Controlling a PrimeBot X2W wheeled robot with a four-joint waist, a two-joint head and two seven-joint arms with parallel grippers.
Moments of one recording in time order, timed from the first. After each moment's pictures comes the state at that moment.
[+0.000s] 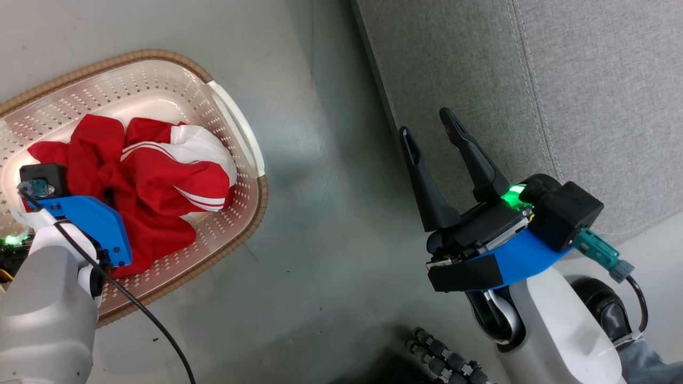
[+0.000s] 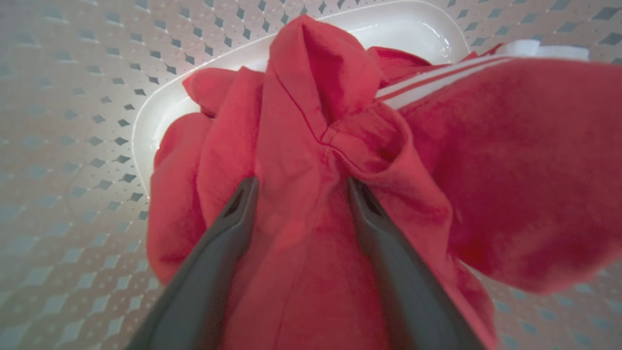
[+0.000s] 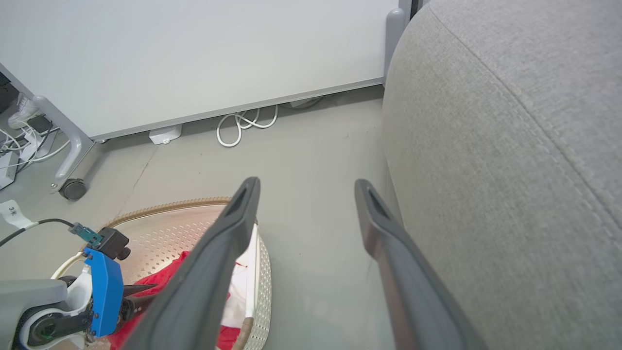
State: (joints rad) left arm -0.80 0.30 -0.11 1.21 -0.24 -0.07 0.01; right arm -0.44 -0.05 0.35 0.10 0.36 0.13 -0.26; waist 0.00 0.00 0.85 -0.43
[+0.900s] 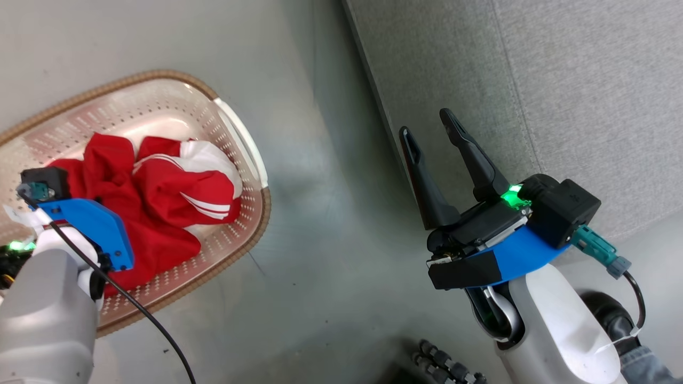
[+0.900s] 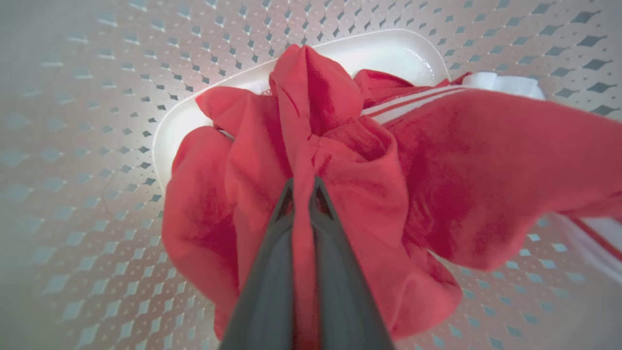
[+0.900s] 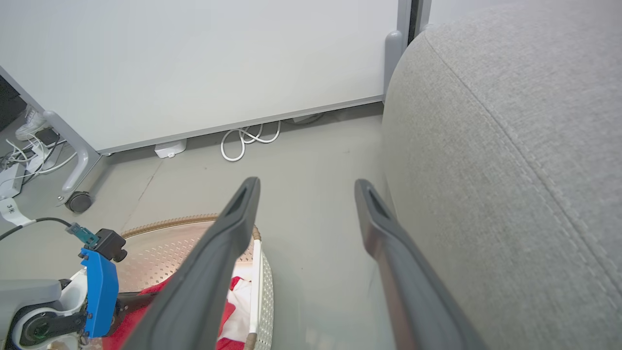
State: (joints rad) left arm -0.82 0.30 -0.14 1.24 -0.28 -0.10 0.05; right arm -0.45 -0.05 0.35 0.12 0.36 0.13 -0.26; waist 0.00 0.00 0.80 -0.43
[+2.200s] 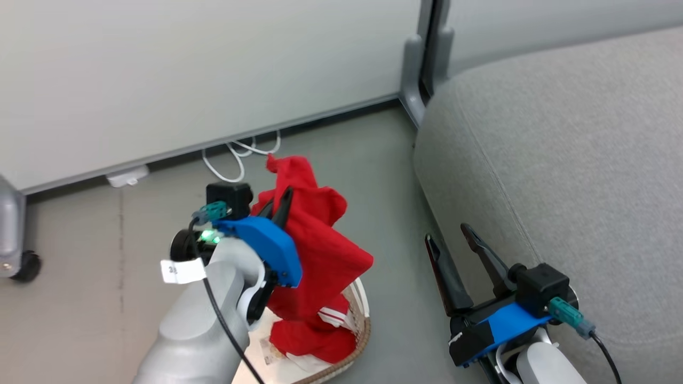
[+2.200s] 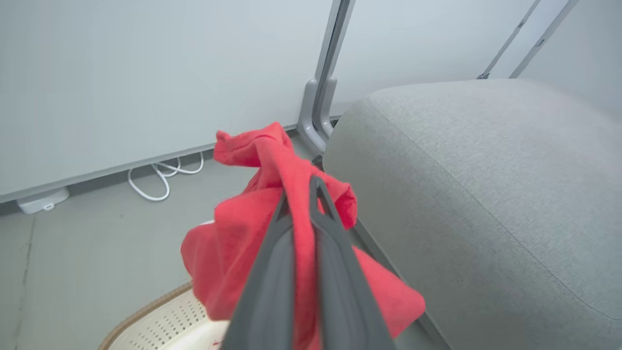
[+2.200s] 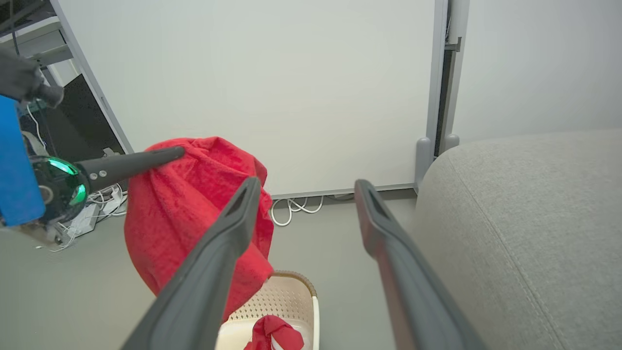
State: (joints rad) left arm -0.64 0.05 -0.51 0.89 -0.59 -0.13 -0.09; right arm -0.23 -0.05 0.26 0.34 0.23 0.13 -0.26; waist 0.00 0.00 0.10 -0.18
